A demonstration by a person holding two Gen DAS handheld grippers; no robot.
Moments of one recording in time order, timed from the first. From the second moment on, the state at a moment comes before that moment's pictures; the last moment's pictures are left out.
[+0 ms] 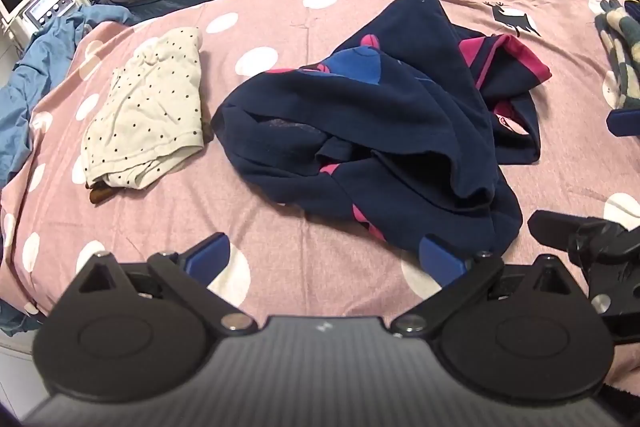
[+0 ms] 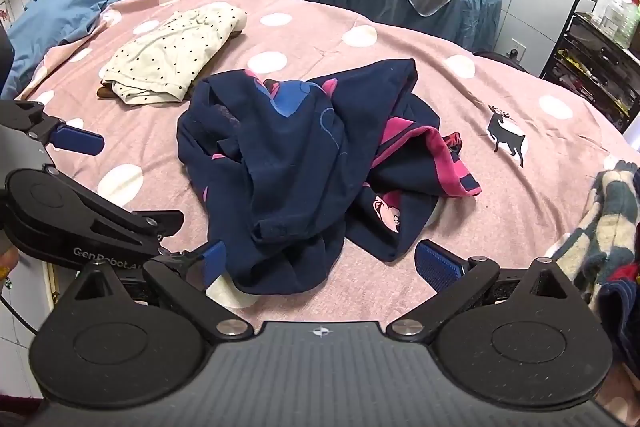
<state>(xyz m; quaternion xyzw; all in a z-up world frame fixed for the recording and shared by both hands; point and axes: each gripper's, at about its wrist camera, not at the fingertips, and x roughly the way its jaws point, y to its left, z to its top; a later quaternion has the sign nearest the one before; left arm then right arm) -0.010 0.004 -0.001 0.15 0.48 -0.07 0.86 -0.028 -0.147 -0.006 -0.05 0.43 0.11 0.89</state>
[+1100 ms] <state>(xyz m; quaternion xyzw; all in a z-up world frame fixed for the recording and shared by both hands) -0.012 0.007 -0.002 0.15 0.48 -0.07 0.86 -0.026 -0.139 -0.008 -0.07 0.44 0.12 0.89</state>
